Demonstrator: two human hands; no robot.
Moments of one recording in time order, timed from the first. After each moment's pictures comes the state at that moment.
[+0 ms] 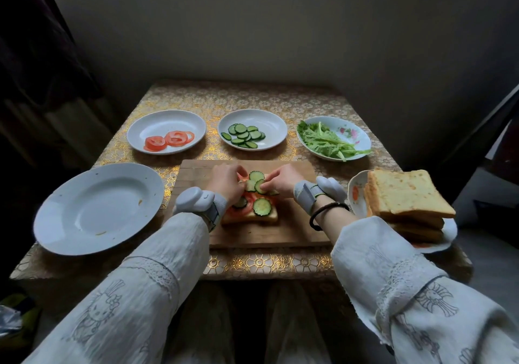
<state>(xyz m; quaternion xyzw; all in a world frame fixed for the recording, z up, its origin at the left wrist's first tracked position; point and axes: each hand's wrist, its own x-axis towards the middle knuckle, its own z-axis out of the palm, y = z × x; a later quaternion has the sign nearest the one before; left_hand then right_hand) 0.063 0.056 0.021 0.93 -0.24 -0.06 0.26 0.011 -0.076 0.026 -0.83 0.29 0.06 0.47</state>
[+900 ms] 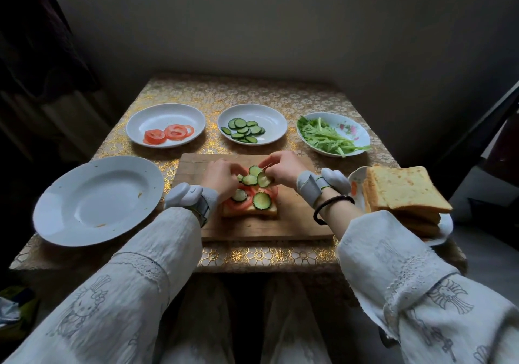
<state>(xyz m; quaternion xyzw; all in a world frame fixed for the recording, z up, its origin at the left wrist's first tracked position) 0.064 0.067 0.019 0.92 -0.23 -0.08 0.29 0.008 -0.071 0.040 -0.85 0.25 0.01 0.47</state>
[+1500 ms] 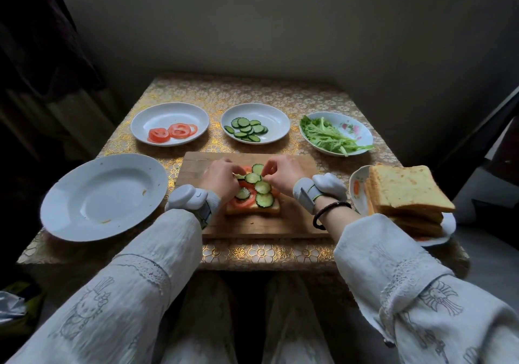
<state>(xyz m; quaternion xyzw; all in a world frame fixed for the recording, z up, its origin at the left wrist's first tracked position) 0.062 0.075 0.014 0.93 -0.26 -0.04 0.26 0.001 -0.064 0.029 -0.94 0.19 -0.03 0.28</state>
